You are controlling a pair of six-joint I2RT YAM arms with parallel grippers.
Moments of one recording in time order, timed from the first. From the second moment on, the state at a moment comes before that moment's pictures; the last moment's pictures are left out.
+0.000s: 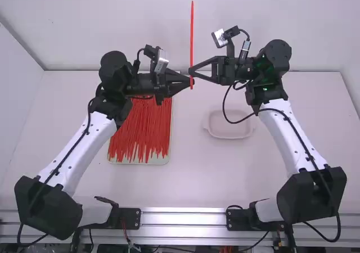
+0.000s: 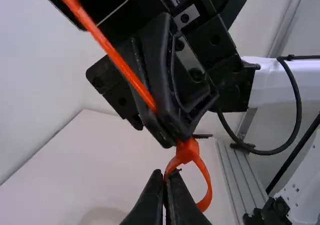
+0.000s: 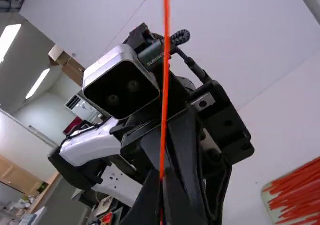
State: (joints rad) left arm -0.27 1.40 1.24 0.24 1.16 -0.22; right arm 0.20 1.54 1.37 0.55 -1.48 1.14
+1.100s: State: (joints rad) left arm -0.21 1.40 1.24 -0.07 1.05 -0.17; right arm -0.06 1.54 1.37 -0.07 -1.46 0.75
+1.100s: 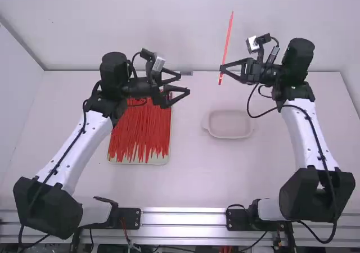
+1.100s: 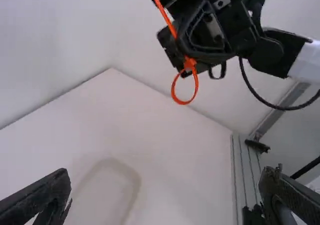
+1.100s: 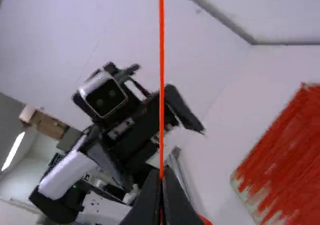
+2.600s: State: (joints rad) left arm -0.05 1.45 1.18 -0.31 0.82 -0.18; right arm 0.09 1.64 0.96 -0.29 -0.23 0.31
